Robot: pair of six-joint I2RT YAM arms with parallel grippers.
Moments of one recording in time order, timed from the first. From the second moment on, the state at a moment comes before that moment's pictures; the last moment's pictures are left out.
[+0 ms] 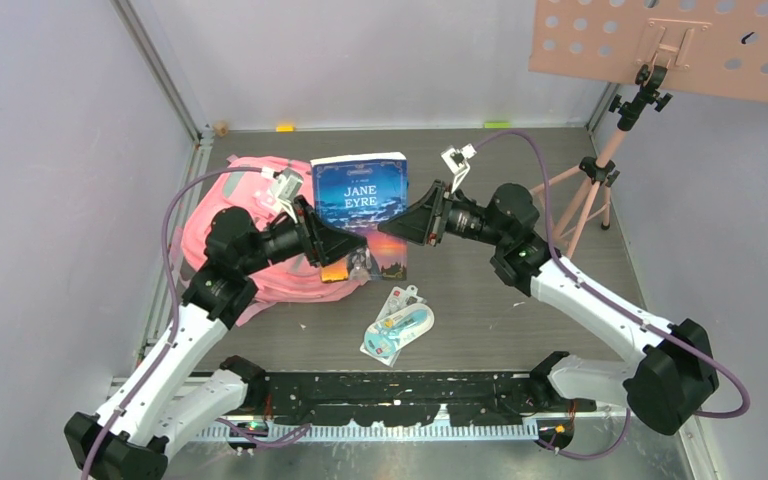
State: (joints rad) left arm -0.46 0.83 0.82 0.01 0.64 -0.53; right arm 0.63 1.19 0.88 0.47 -0.67 0.85
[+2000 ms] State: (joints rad) left arm -0.47 0.77 0.99 -0.13 0.71 -0.42; right arm 0.64 1.16 0.96 0.50 -0.78 0.86
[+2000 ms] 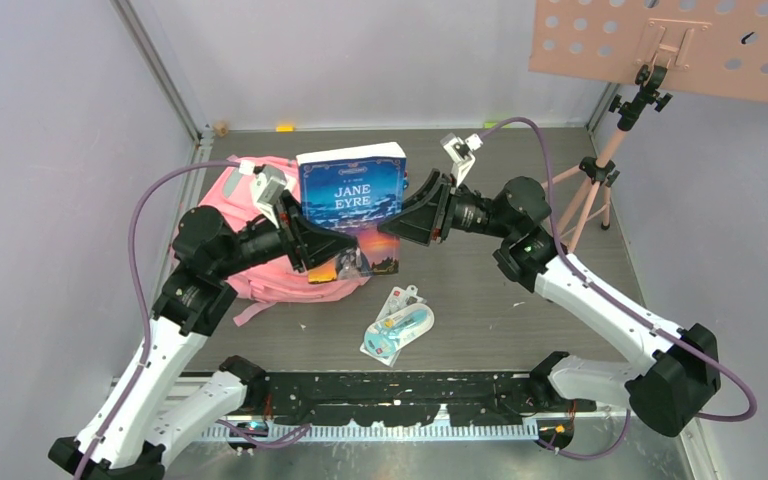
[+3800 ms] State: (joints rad) left arm -0.87 1.50 1.09 -0.59 -0.30 -0.01; right arm 0.40 1.06 0.82 -0.49 0.04 0.62
